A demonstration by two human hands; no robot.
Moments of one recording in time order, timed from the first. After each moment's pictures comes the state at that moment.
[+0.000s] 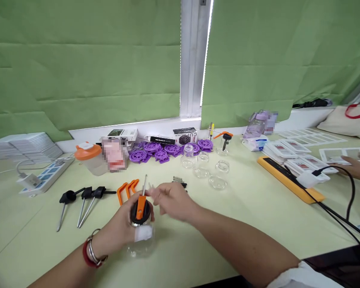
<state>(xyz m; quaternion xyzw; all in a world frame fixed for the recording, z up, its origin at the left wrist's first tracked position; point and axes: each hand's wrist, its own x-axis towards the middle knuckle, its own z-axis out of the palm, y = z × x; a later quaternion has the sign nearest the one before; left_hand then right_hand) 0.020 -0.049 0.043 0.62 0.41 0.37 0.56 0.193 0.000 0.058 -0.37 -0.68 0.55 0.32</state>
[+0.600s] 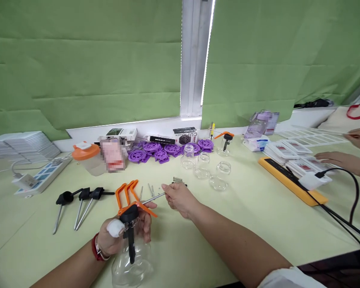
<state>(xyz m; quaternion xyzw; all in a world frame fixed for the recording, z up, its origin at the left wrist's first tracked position) 0.000 -0.036 -0.002 0.38 0.15 0.39 0.83 0.195 0.035 0.005 -0.41 -0.42 0.73 0.36</state>
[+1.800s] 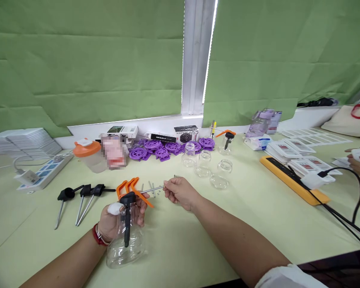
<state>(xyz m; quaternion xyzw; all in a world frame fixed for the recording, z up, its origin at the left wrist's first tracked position) -0.015 -0.019 -0.005 0.36 0.19 0.43 0.81 0.203 0.047 0.006 -0.39 -0.47 0.71 0.34</state>
